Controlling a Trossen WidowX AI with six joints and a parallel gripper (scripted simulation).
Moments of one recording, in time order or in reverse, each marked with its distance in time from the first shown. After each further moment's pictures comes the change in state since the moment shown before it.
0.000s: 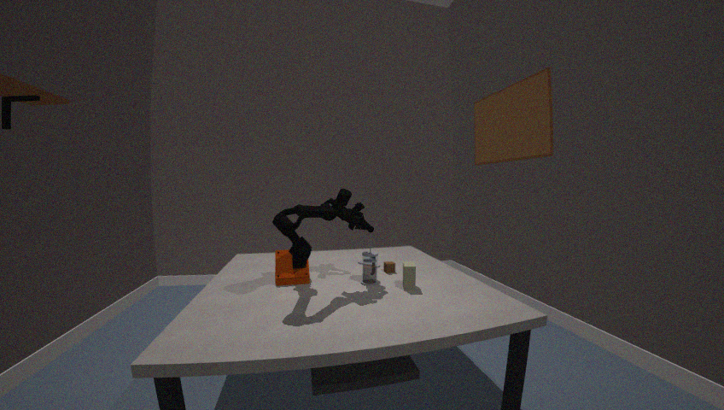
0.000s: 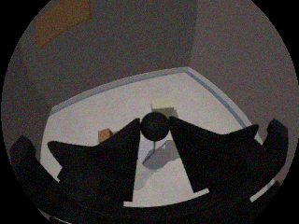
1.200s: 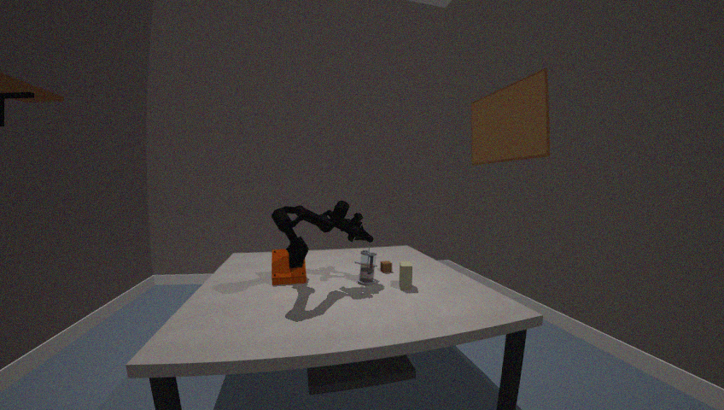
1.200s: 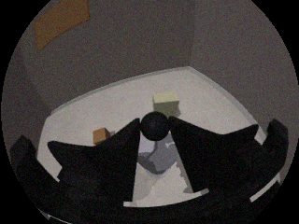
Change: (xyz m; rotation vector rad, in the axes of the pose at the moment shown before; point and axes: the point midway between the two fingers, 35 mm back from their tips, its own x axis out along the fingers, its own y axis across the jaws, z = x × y) arm 0.035 0.001 -0.039 0.026 -0.033 0.009
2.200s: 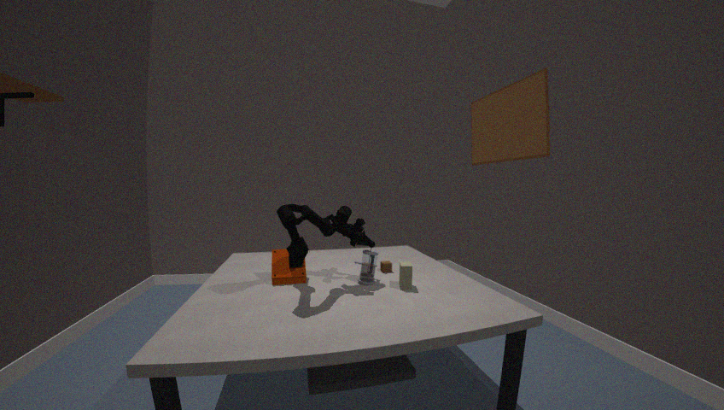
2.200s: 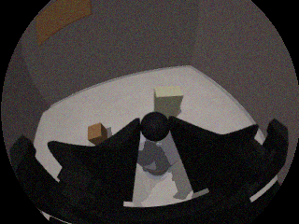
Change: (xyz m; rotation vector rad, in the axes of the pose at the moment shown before) arm 0.019 0.002 -0.018 -0.030 0.017 -0.002
